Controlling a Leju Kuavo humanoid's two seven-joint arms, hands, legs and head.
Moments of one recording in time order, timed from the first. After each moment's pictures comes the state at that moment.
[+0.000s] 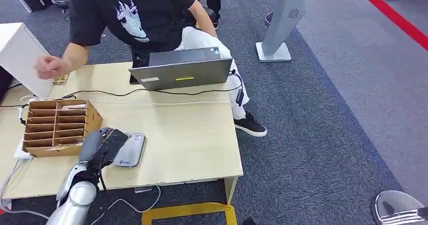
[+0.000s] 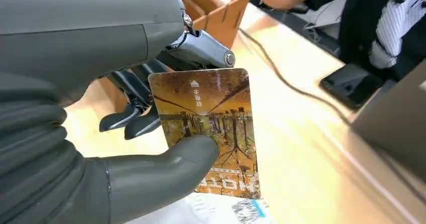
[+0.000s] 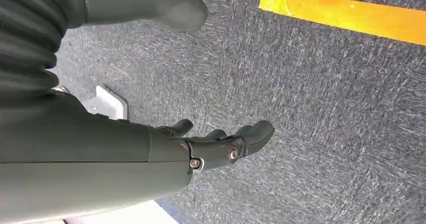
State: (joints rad) left arm -0.33 0.03 -0.24 -0.99 -0.66 0.16 -0.12; right arm -0.11 0.12 0.28 -0.20 0.24 -0.40 0.15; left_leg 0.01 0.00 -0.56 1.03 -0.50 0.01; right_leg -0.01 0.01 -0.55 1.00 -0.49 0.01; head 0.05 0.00
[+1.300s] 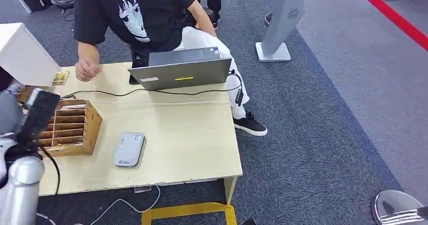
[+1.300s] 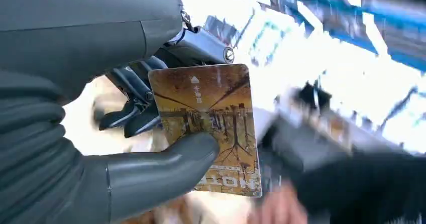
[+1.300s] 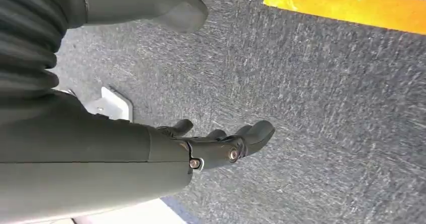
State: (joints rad) left arm -0.50 0.18 -0.06 -1.24 -0.80 0.33 -0.03; right arm -0.10 0.13 0.23 -0.20 0.28 -0.42 0.17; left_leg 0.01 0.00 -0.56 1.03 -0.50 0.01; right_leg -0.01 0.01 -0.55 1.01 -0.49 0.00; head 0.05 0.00
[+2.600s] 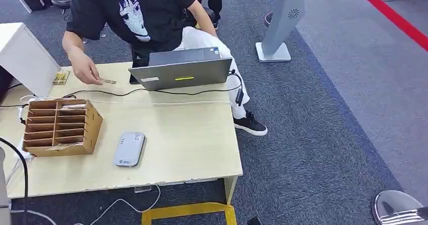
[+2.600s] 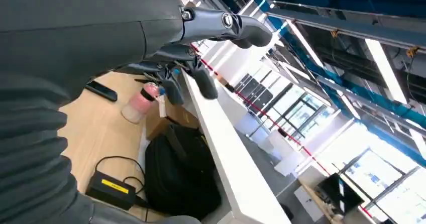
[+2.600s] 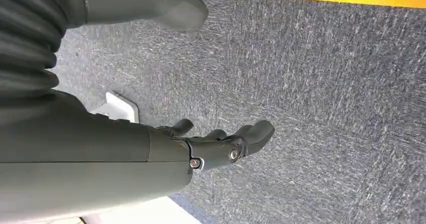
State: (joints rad) left arm -0.60 0.19 0.14 -1.13 -0.84 0.47 -0.09; right arm -0.10 0.13 0.16 -0.20 0.30 -0.47 0.17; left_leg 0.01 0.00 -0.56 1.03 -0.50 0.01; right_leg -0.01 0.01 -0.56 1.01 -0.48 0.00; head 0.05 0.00
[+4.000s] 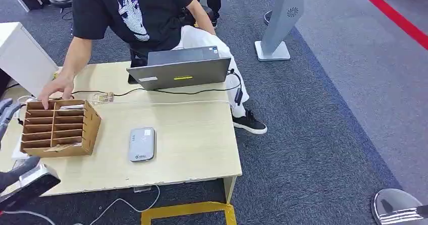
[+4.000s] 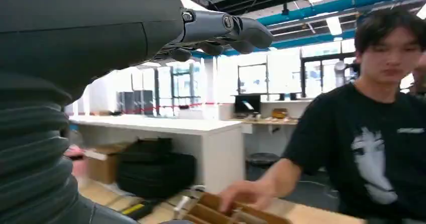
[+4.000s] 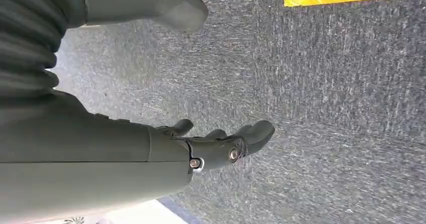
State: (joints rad) left arm 0.07 0.65 -0.07 -2.05 -0.89 -0.11 0.12; right arm -0.04 0.13 0.02 -0.19 0.24 -0.47 0.12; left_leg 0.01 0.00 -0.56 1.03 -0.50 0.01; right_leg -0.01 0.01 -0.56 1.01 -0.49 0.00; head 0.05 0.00
